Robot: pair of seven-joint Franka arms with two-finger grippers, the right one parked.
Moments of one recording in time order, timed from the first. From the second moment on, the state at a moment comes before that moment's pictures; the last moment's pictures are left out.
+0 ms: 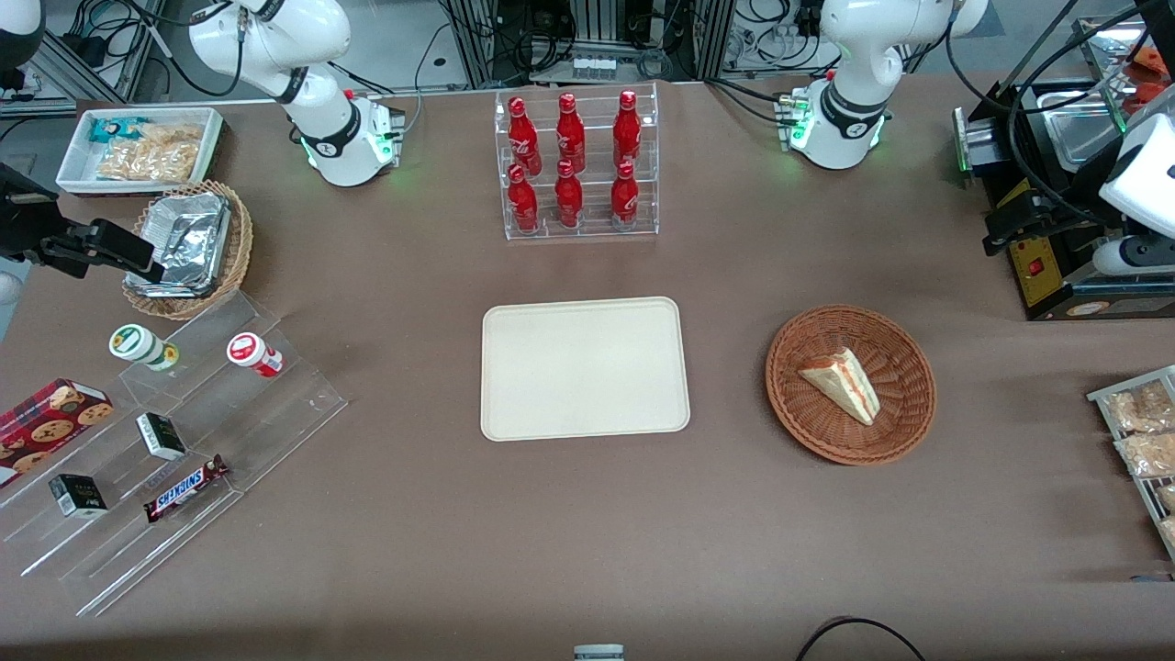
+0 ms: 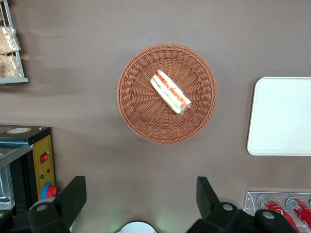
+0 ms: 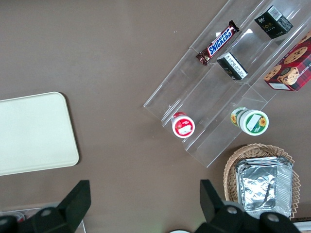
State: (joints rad) arm 0.04 -0.02 -0.09 -1.53 -0.01 1.45 -0.11
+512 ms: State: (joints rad) arm 0.04 0.02 -0.10 -1.57 0.01 1.41 -0.11
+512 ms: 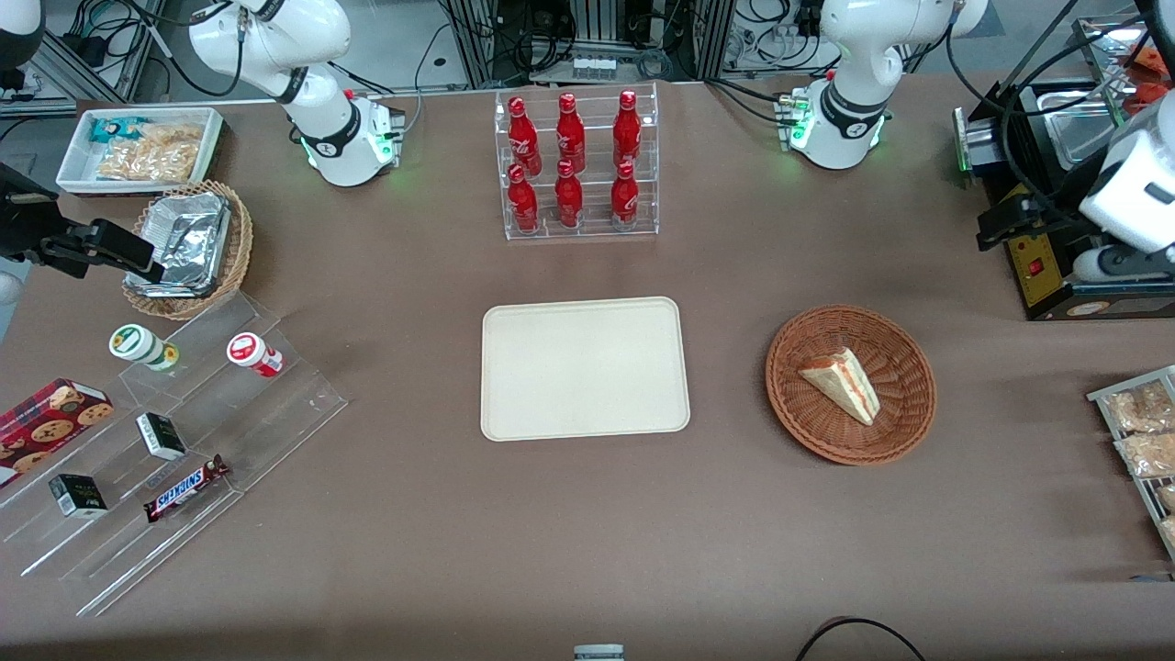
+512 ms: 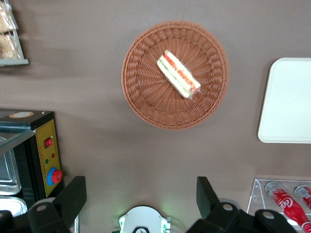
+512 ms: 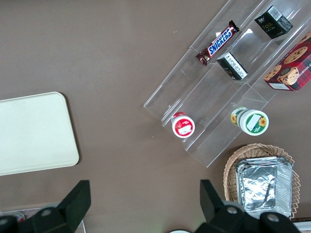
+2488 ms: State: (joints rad) arm 0.04 0.17 -0.23 -2.24 0.01 2.40 -1.15
